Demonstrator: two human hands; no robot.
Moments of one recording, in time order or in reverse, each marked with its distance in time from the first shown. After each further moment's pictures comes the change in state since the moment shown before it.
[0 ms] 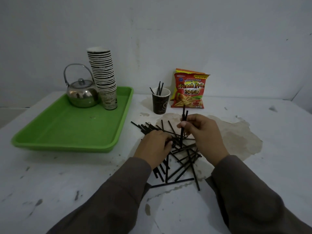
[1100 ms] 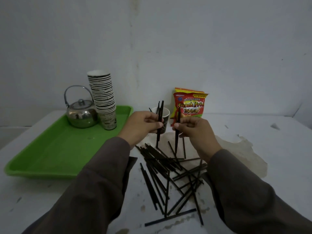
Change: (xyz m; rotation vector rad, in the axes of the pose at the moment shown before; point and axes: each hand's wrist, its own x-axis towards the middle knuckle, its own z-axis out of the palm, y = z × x) left_hand 0.074 -0.017 -0.085 -0.850 0.042 -0.249; right_hand 0.064 -0.014 0.004 0.139 -0.028 0.092
